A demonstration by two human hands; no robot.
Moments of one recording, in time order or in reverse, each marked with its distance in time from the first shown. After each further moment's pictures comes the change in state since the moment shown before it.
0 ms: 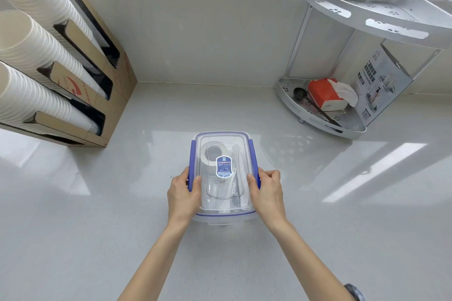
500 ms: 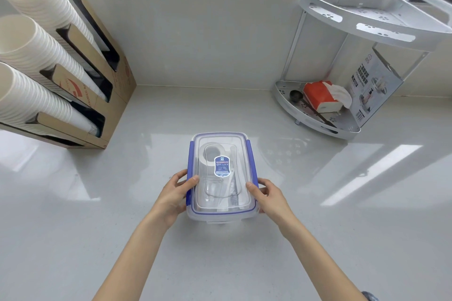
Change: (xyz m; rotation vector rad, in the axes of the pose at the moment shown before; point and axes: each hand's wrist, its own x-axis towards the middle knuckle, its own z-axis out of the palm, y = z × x) left_hand 0.009 -0.002 -0.023 -0.550 -0.351 -0.411; right_hand -0.004 0.023 -0.013 0.341 -0.255 0.238
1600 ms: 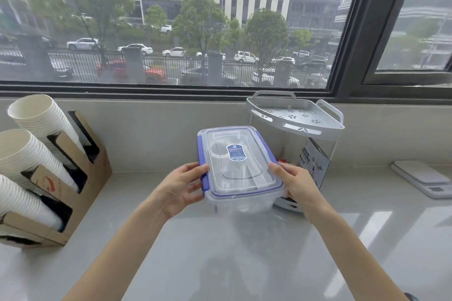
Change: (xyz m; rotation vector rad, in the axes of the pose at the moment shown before) left_hand -0.046 0.159 0.108 -0.039 -0.367 0.349; right_hand -0.051 -0.149 -0.157 0.193 0.217 -0.464
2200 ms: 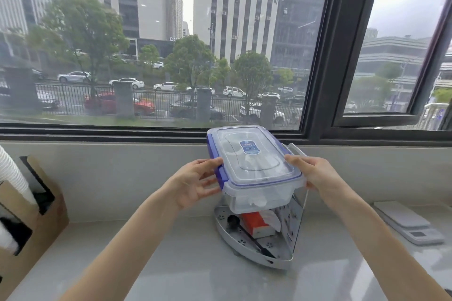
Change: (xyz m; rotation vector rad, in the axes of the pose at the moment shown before) left_hand 0.058 0.075 0.113 -0.030 -0.140 0.086; right_hand 0.073 -0.072 -0.113 -0.093 0.076 -0.122
